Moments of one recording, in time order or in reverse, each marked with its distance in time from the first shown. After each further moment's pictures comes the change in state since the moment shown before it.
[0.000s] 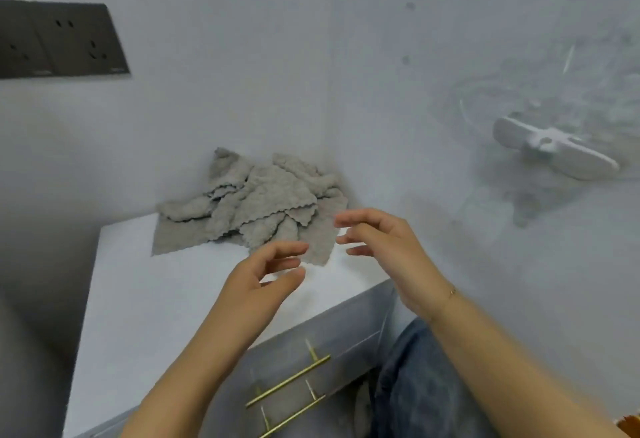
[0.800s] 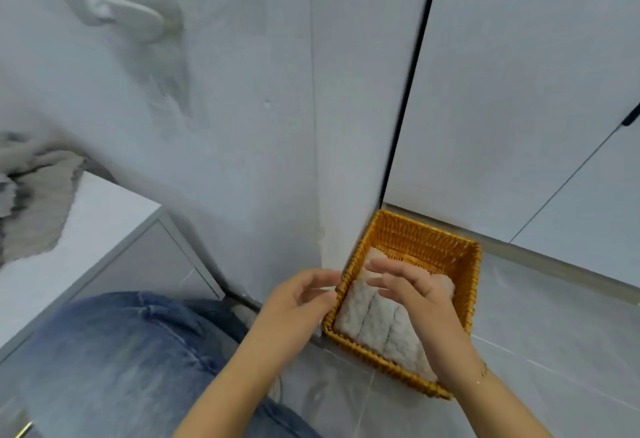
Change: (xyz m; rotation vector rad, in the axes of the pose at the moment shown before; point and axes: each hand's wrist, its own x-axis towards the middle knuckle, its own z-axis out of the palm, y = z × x) left_hand -0.097 -0.013 0.276 0.078 -0.798 -0.149; right_hand -0.283 0.134 -0.195 0.090 0.726 0.280
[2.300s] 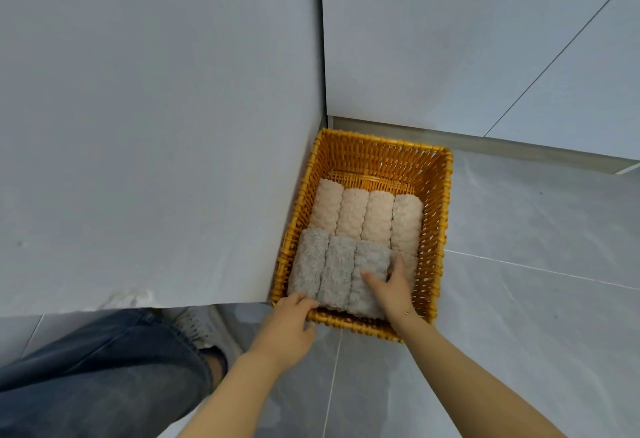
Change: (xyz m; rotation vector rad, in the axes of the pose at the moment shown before) left_hand 0.130 -0.201 0.103 0.810 -0.508 -0.052; right_hand 0.101 0.306 -0.061 -0.082 0.306 0.587
